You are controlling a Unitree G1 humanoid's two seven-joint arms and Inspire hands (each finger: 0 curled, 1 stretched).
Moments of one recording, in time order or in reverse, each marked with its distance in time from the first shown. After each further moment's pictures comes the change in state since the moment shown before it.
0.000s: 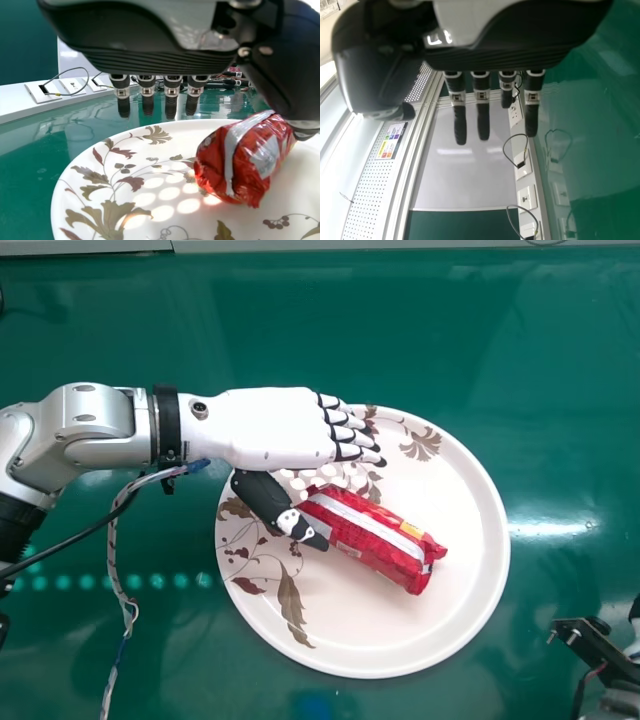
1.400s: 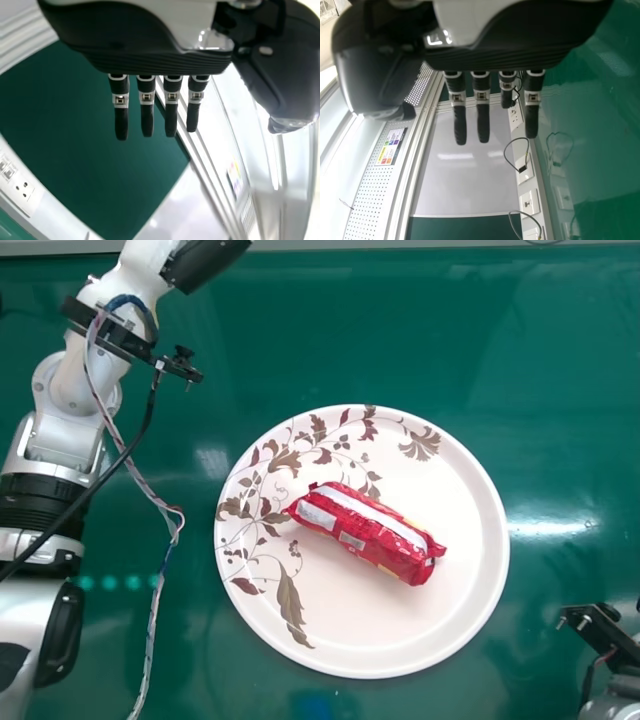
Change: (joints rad) left arm -0.005 -0.290 0.387 0.288 -0.423 0.345 0.387; right arm -0.070 -0.031 -0.055 0.028 0.031 0.037 0.008
